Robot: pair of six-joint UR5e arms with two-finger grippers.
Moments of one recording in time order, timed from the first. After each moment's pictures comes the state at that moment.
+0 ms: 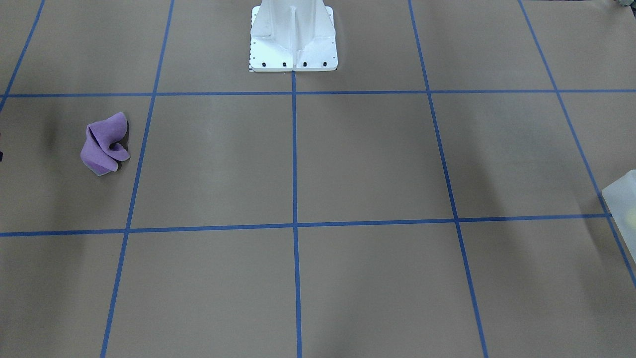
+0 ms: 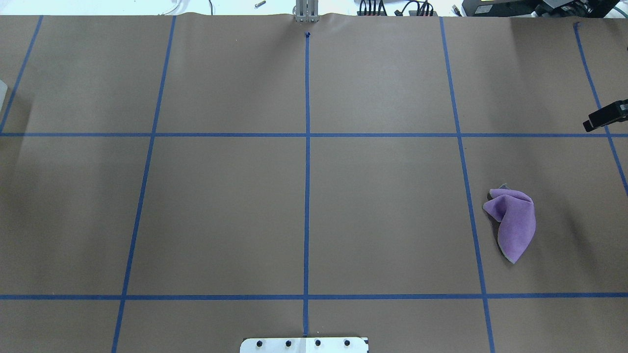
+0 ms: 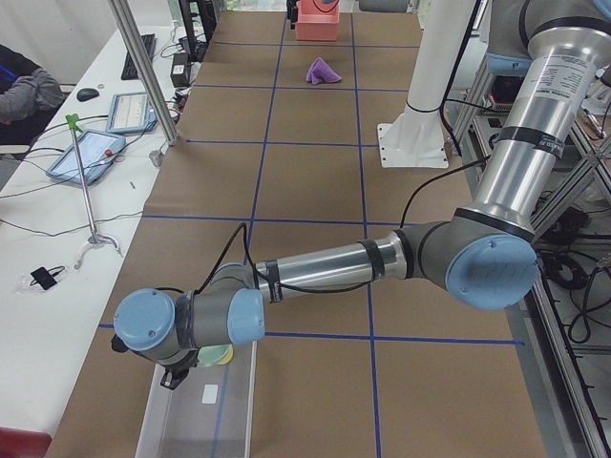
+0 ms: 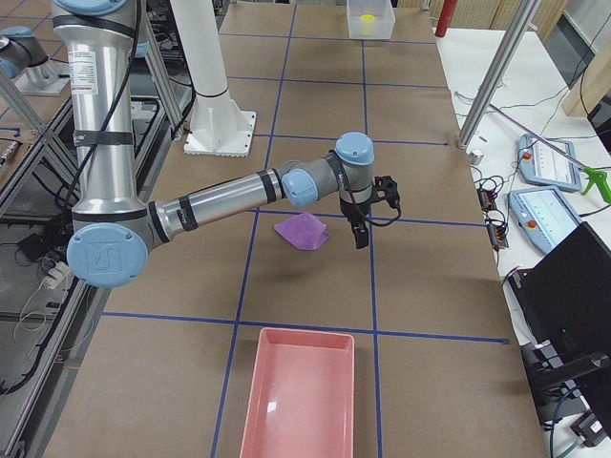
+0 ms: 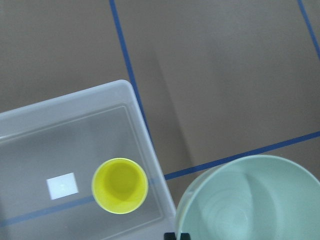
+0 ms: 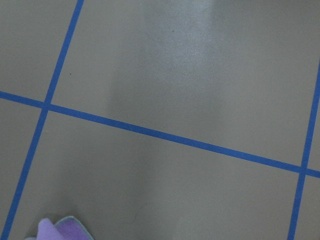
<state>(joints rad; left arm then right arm) -1.76 -1.96 -0.92 -1.76 -2.40 0.49 1.25 -1.55 1.88 -1.46 2.22 0.29</state>
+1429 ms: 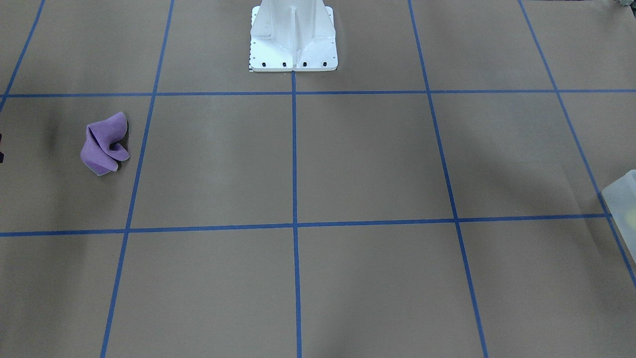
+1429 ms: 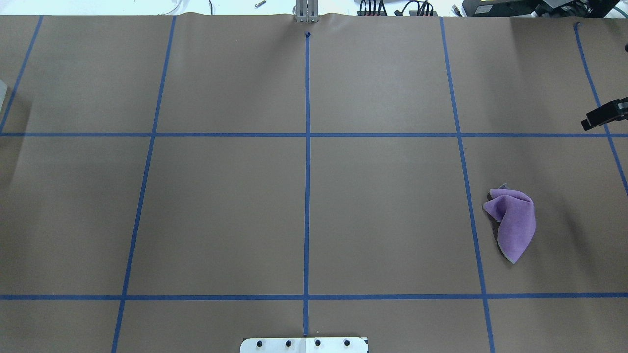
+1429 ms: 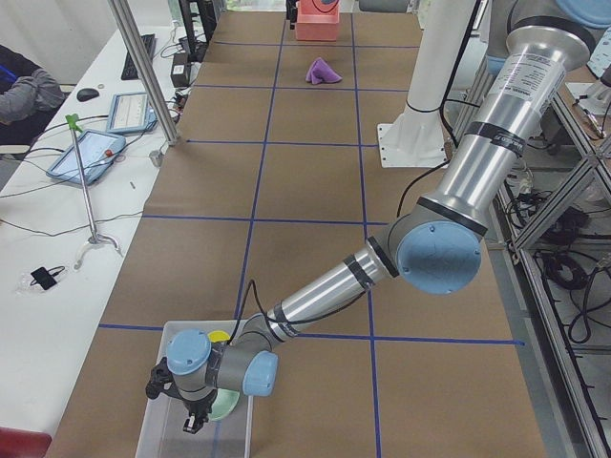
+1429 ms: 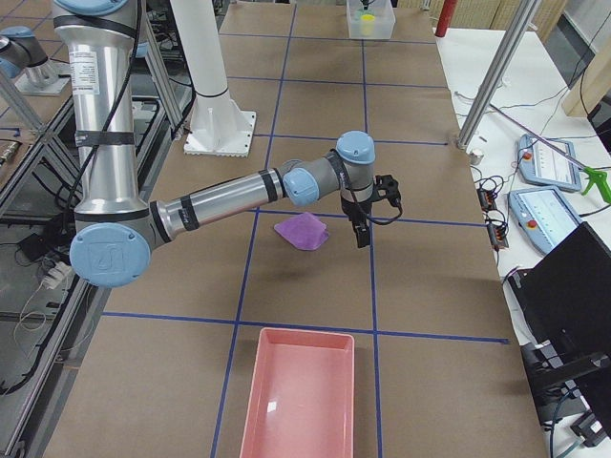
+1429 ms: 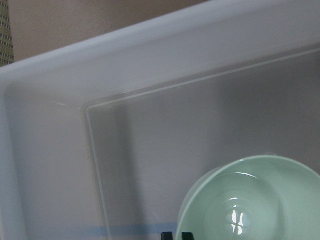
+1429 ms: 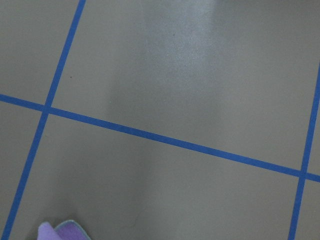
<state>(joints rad) -1.57 -2.01 -0.50 -2.36 -2.15 0.12 1.25 -1.54 1.88 -1.46 2.21 0.29</state>
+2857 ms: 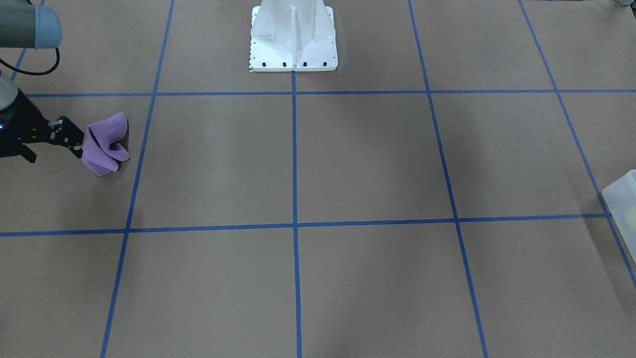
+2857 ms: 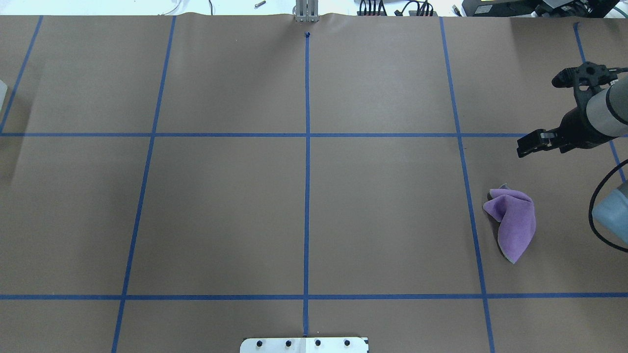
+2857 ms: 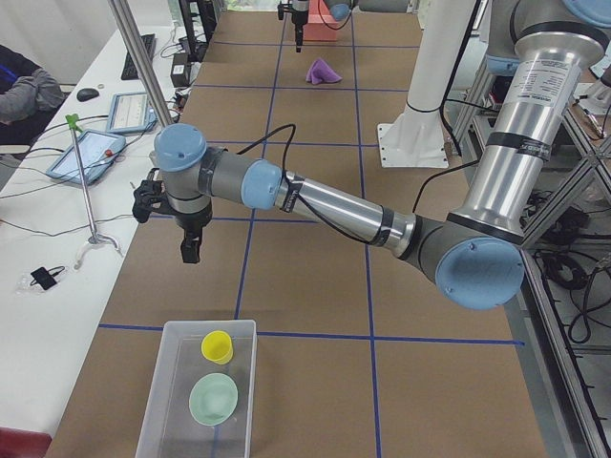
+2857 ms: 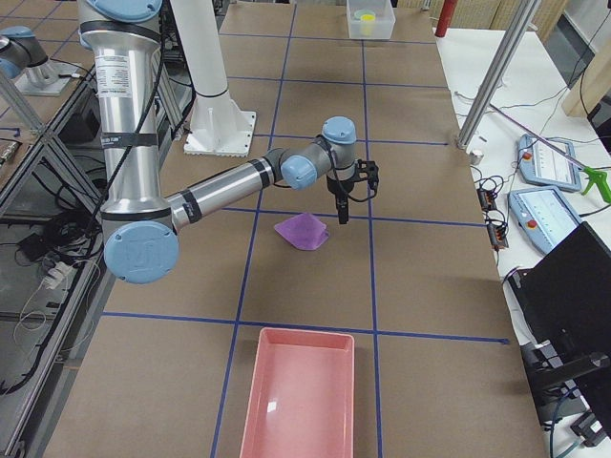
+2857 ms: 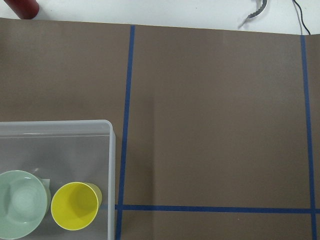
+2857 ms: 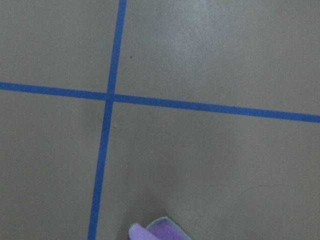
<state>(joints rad) -1.59 -1.87 -1.62 -1.49 -2.41 -0.21 0.97 -1.57 1.98 -1.40 2.12 0.72</state>
